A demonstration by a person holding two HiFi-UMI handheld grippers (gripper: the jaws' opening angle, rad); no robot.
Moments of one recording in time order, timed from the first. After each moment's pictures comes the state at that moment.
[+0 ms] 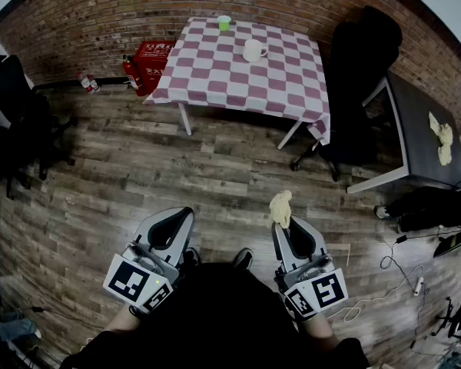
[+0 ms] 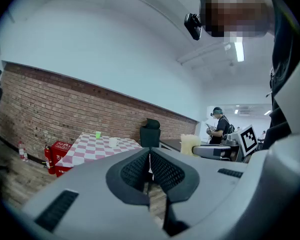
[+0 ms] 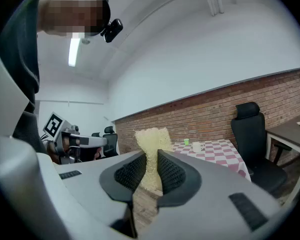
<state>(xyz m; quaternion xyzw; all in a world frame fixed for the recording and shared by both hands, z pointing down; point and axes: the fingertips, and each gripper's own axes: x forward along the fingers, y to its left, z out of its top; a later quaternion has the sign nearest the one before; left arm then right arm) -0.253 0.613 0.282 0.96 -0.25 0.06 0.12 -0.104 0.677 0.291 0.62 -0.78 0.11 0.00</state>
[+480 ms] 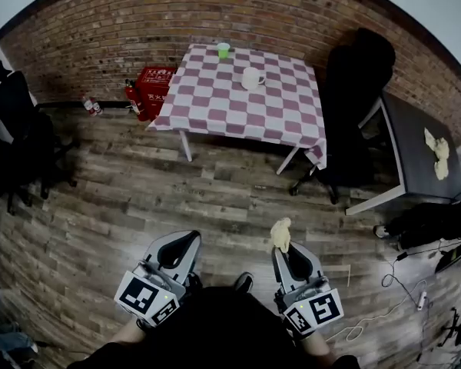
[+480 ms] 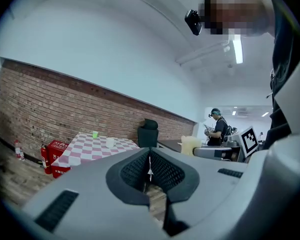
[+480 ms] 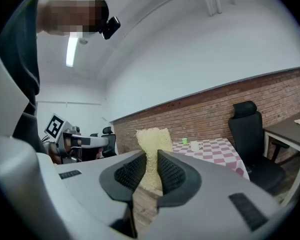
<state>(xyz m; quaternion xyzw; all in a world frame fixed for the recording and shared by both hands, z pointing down) -0.245 0.614 0.286 0.96 -0.24 0.05 0.13 -0.100 0.686 0.299 0.62 -0.77 0.12 0.00</state>
